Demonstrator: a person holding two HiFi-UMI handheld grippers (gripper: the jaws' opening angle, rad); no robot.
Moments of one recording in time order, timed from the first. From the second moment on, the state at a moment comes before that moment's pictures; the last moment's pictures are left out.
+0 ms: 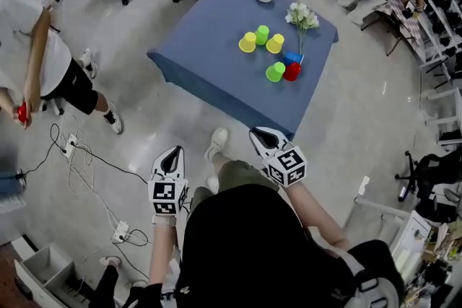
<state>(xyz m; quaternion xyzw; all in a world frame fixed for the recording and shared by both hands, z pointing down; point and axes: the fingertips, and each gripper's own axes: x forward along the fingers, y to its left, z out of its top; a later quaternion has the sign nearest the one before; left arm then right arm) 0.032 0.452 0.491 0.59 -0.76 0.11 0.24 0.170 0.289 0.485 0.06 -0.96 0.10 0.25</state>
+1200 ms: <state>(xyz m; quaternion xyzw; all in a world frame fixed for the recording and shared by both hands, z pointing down) -0.147 0.132 0.487 0.73 -0.62 0.19 0.22 0.068 0.041 0.513 0.29 -0.91 0.18 0.26</state>
